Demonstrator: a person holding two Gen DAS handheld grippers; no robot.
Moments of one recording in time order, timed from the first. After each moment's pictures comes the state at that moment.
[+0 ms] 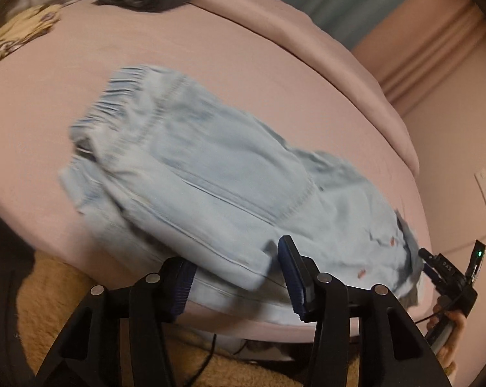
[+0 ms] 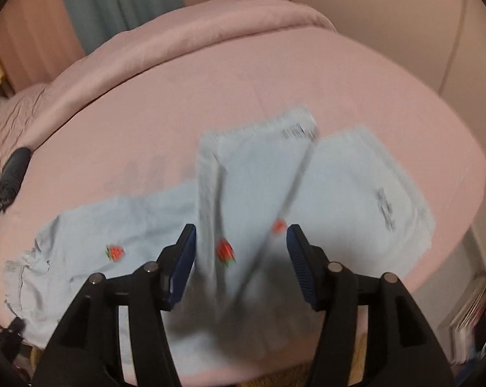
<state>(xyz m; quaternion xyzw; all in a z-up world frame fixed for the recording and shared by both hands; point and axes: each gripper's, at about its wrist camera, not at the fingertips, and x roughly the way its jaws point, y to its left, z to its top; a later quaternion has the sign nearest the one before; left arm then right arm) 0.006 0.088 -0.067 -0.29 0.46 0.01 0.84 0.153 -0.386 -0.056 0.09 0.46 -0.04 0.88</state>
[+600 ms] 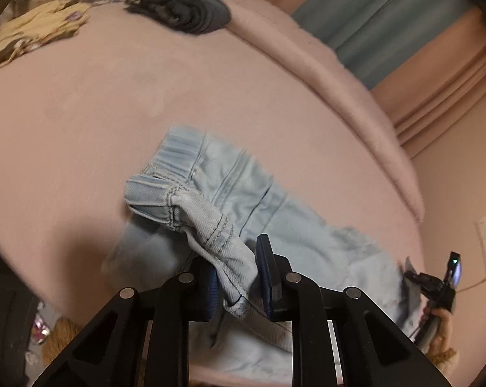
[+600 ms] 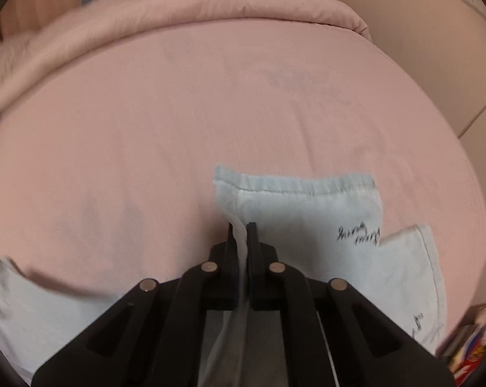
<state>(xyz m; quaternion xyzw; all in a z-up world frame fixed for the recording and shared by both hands) 0.031 0.150 -0.062 -0.34 0.40 0.03 0.85 0.283 -0.393 -0.079 0.05 0.51 -0.04 0.86</state>
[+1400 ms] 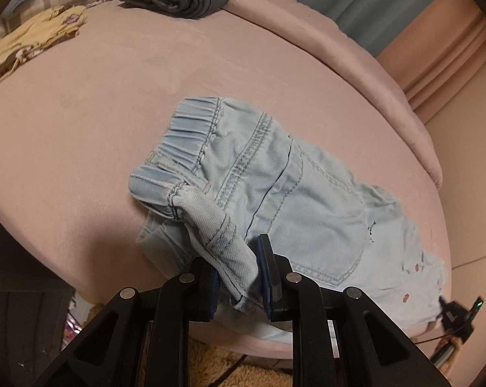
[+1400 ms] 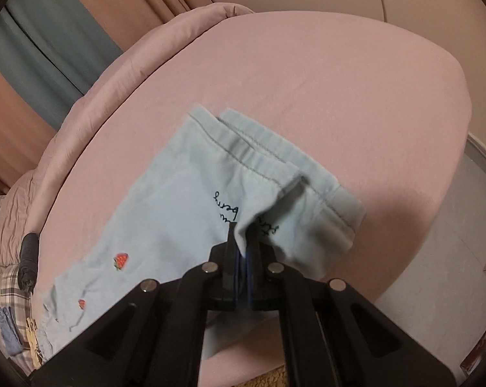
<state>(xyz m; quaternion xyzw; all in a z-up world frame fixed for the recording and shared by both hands) 0.019 0.137 -0.080 -0.27 0.47 0.05 0.84 0.098 -0.555 -0.114 0.28 0.42 -0.12 0.86</state>
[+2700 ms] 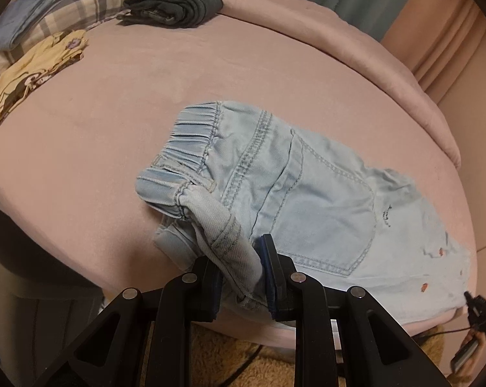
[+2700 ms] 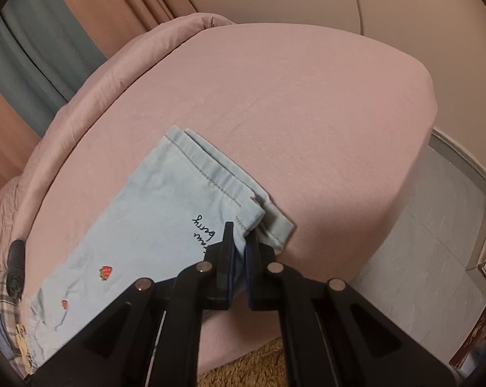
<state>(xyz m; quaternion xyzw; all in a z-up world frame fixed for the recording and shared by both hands) 0.014 0.126 -0.075 -0.21 0.48 0.08 0.85 0.071 -0.572 -0.114 0.27 0.43 -0.15 0.85</state>
